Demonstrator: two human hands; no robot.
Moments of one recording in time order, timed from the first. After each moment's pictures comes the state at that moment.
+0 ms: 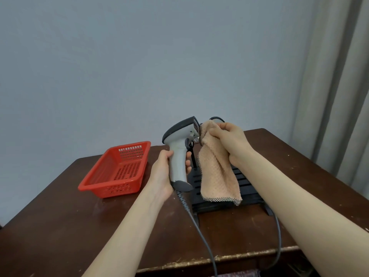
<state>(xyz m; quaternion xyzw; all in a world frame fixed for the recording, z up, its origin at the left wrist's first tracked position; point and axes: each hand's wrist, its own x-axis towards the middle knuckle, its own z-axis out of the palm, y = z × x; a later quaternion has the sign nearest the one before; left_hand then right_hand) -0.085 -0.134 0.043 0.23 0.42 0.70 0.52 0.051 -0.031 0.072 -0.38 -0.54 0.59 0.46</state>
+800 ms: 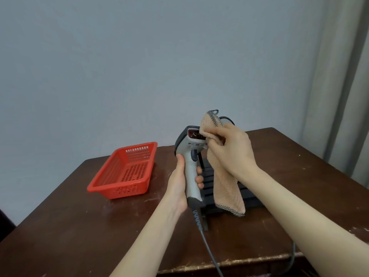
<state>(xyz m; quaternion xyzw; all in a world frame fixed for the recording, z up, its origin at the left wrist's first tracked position) -0.078 -0.129 0.014 0.23 0.44 0.68 0.53 0.043 -0.063 0.064 -0.34 -0.76 0.19 0.52</state>
